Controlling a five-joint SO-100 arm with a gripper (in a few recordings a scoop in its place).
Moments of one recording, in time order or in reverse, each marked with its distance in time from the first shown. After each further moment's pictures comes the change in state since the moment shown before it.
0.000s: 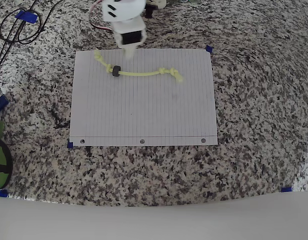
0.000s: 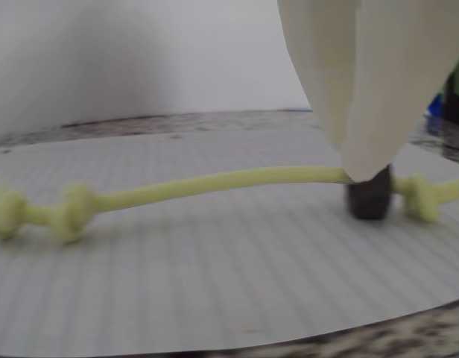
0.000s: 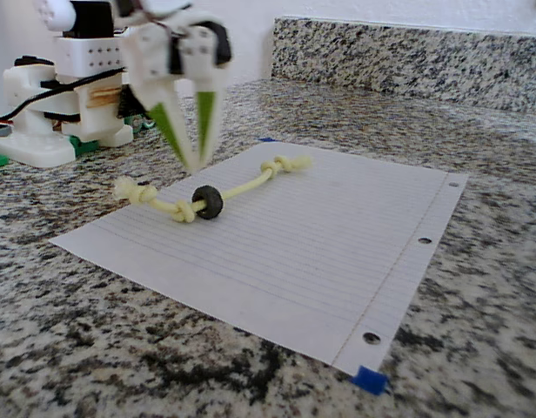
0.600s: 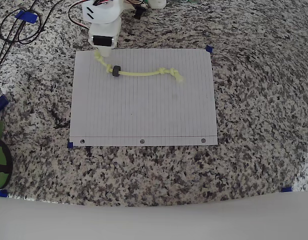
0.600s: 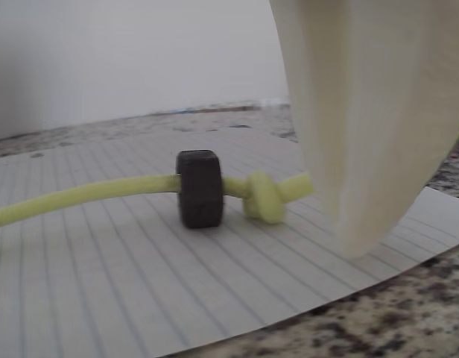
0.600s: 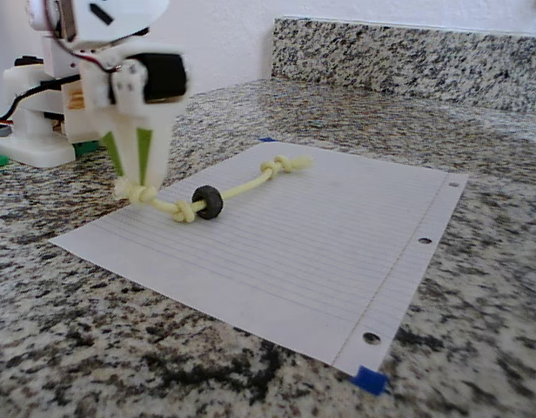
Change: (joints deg) arm 14.3 -10.7 -0.7 -6.2 -5.7
